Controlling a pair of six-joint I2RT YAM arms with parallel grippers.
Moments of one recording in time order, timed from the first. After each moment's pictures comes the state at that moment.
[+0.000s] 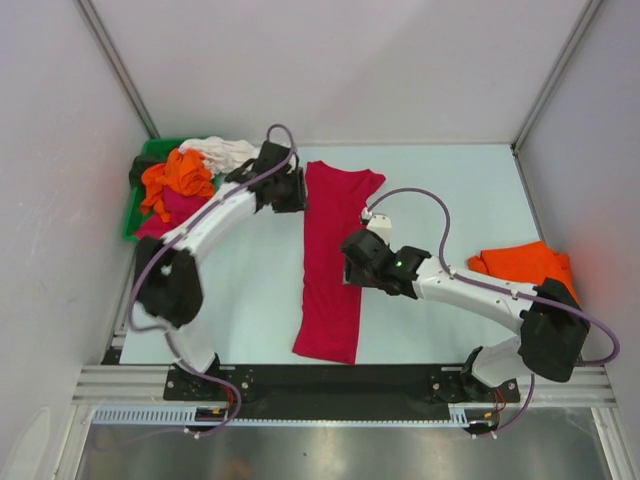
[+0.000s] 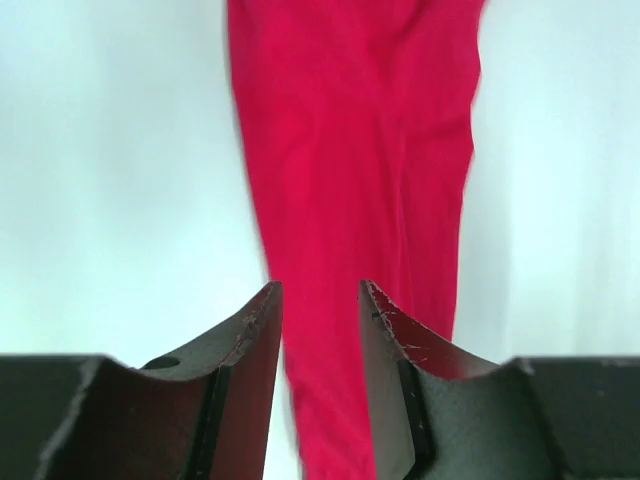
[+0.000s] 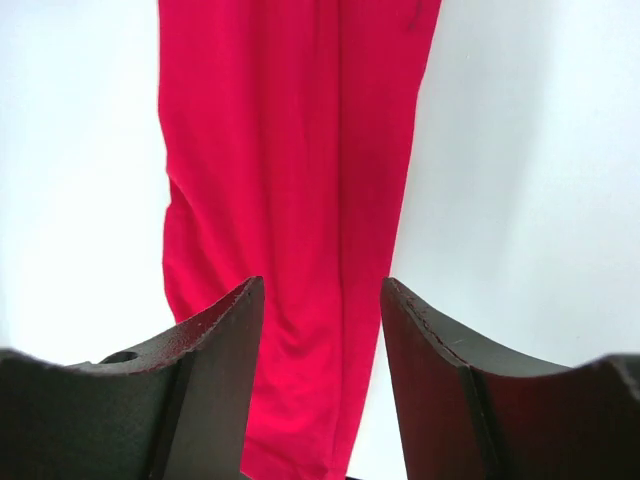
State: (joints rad) left arm -0.44 1.86 1.59 -0.64 0.07 -0.44; right arm 0.96 1.45 1.04 -0.53 0.38 0.87
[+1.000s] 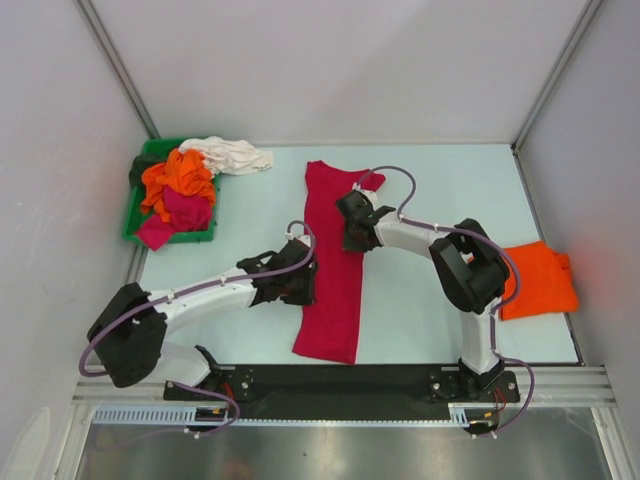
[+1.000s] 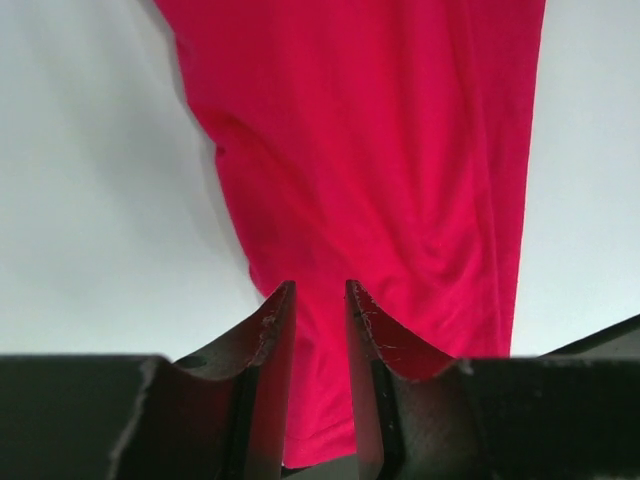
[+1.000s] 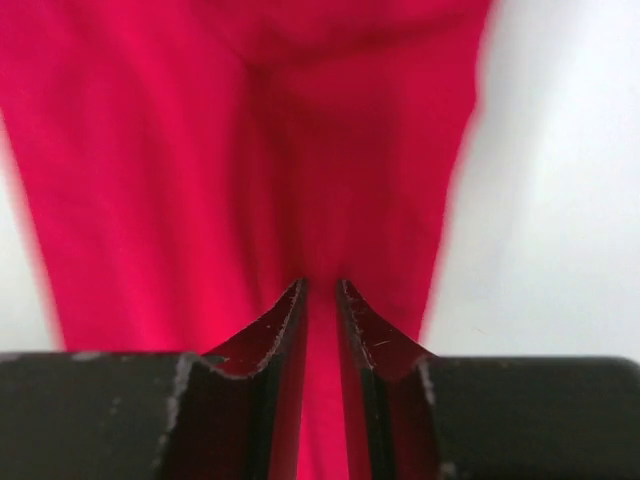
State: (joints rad) left arm -0.83 1.37 0.79 -0.43 -0.07 -0.66; right arm 0.66 1.99 1.35 -0.39 0.20 0.70
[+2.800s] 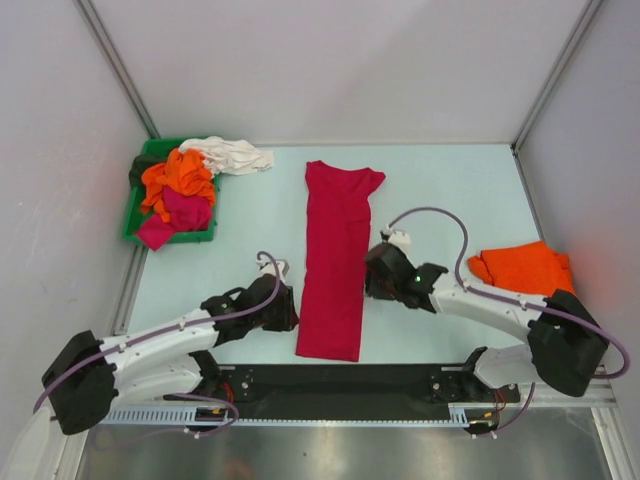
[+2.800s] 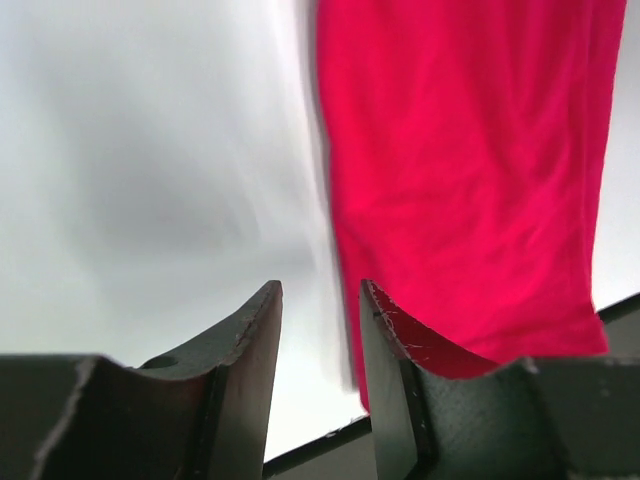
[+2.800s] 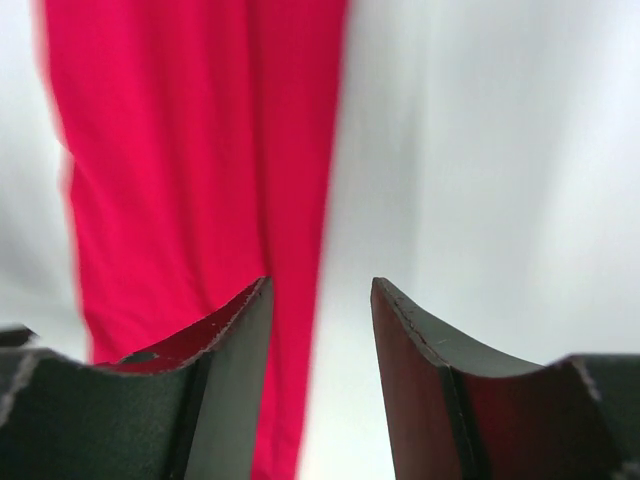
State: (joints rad) left arm -0.89 1.02 0.46 -0.35 -0.14 -0.73; right arm 0.85 1.35 0.81 -0.37 0.30 0.83
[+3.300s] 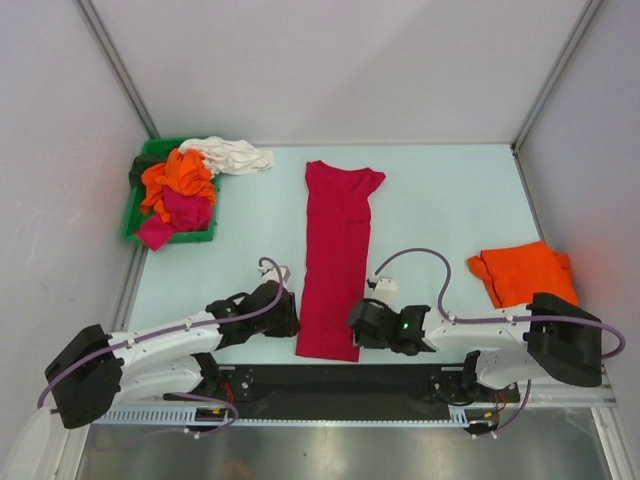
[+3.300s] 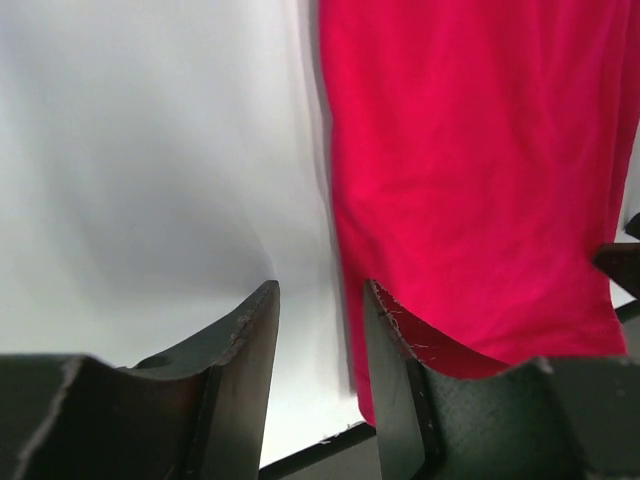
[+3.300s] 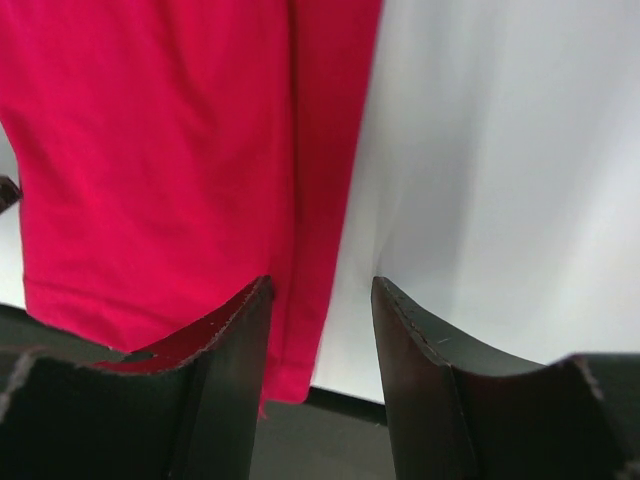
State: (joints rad) left arm -0.91 1.03 0.38 -0.29 -0.13 -0.79; right arm 1.22 1.32 0.60 -0.35 0.35 1.17
